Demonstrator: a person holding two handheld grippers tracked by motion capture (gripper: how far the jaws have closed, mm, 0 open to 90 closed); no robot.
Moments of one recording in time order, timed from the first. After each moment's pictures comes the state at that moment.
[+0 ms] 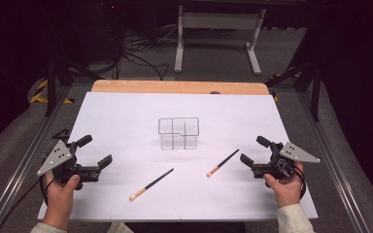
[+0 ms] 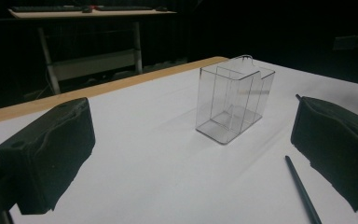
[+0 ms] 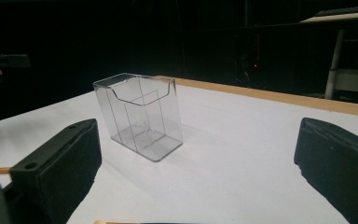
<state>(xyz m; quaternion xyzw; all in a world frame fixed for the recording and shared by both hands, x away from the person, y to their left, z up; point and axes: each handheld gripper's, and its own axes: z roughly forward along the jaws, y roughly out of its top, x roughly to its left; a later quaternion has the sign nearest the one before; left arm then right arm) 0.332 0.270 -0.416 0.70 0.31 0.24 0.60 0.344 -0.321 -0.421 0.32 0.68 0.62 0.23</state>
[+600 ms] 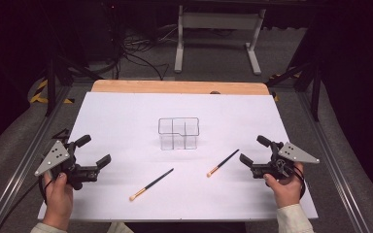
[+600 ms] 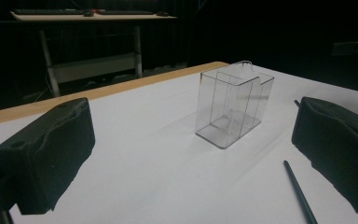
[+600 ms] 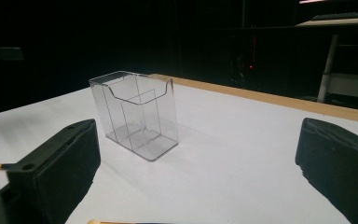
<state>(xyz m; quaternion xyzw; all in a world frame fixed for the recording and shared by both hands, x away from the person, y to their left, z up) 0.332 0.272 -0.417 0.69 0.31 0.24 0.61 0.343 -0.319 -0.419 0.32 0.68 0.61 0.24</state>
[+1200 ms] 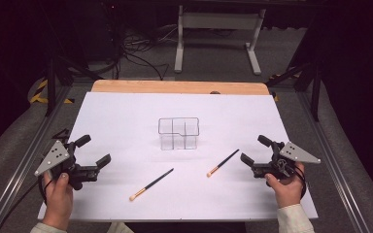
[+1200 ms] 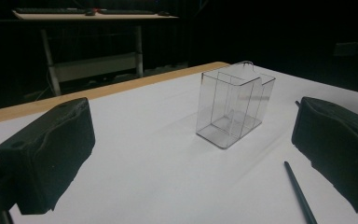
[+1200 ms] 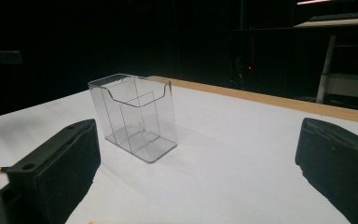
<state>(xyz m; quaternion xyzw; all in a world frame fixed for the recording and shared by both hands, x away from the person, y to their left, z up) 0.332 0.272 -0.416 0.69 0.31 0.24 0.61 0.343 -0.321 -0.418 0.32 0.68 0.61 0.24</state>
